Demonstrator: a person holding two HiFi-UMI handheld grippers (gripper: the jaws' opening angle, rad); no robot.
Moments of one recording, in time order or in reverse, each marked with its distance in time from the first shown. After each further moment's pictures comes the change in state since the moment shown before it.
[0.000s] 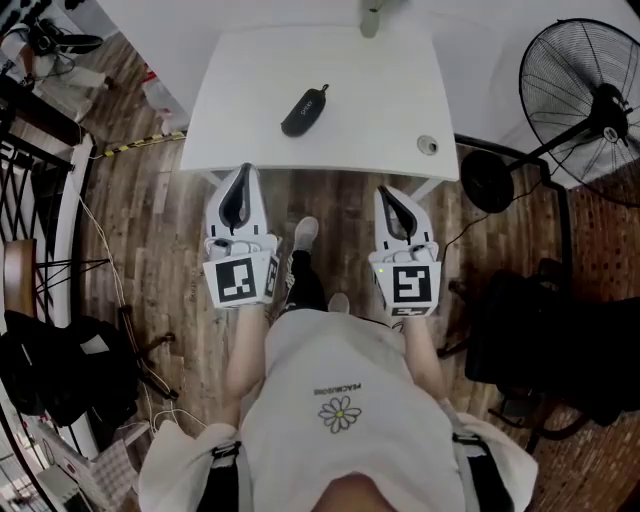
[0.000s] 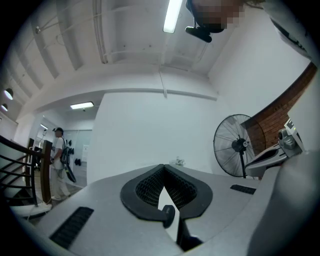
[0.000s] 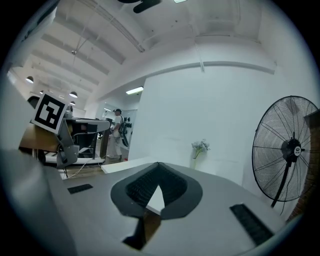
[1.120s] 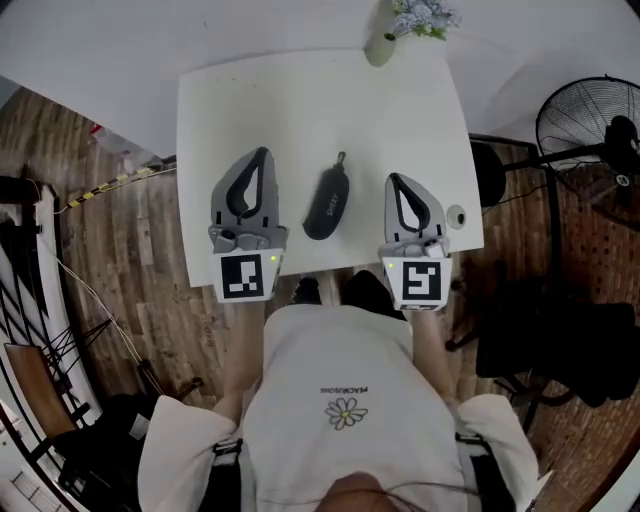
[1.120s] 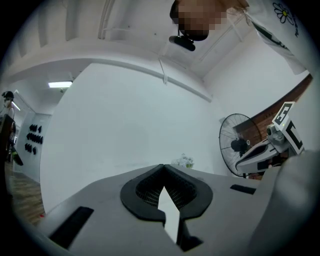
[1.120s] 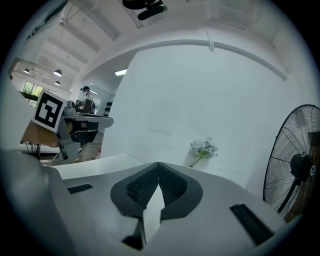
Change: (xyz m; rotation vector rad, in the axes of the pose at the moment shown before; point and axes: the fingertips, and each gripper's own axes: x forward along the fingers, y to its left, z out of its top) left arm 0.331 0.125 -0.074 -0.103 -0.037 -0.260; right arm 0.326 -0.072 0.028 -0.098 0.090 -0.162
